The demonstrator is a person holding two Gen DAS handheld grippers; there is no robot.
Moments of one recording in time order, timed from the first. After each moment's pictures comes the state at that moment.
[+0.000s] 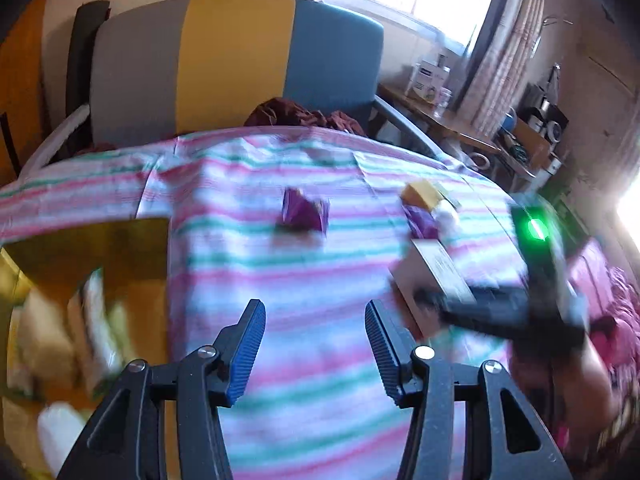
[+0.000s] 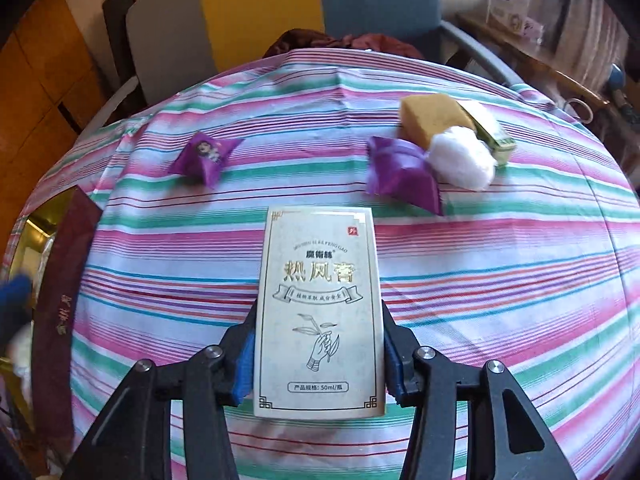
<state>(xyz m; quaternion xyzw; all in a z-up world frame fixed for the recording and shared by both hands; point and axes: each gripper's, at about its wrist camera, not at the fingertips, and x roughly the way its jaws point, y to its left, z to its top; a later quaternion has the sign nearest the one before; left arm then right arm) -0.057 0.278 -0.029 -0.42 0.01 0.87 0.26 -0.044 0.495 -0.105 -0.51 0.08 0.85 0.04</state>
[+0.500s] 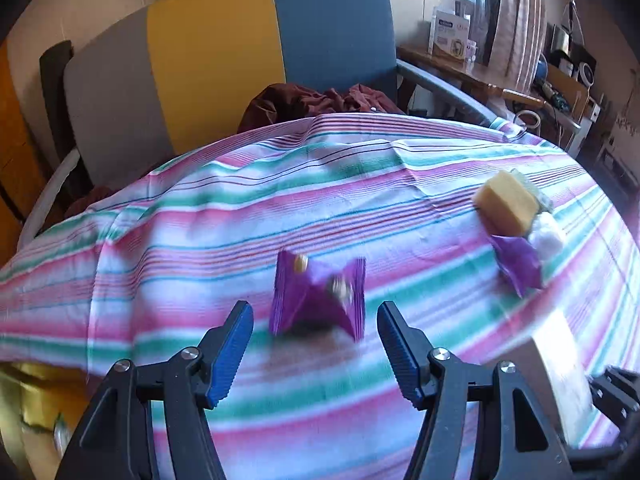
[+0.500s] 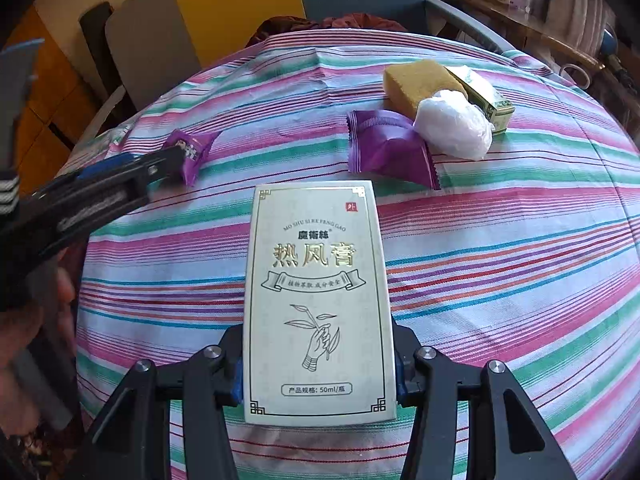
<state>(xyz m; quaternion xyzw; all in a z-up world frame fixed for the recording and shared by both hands) -0.170 0.375 -0.086 -0.43 0.13 0.87 0.21 -0.048 0.505 -0.115 -0.53 0.14 0.84 0.05</state>
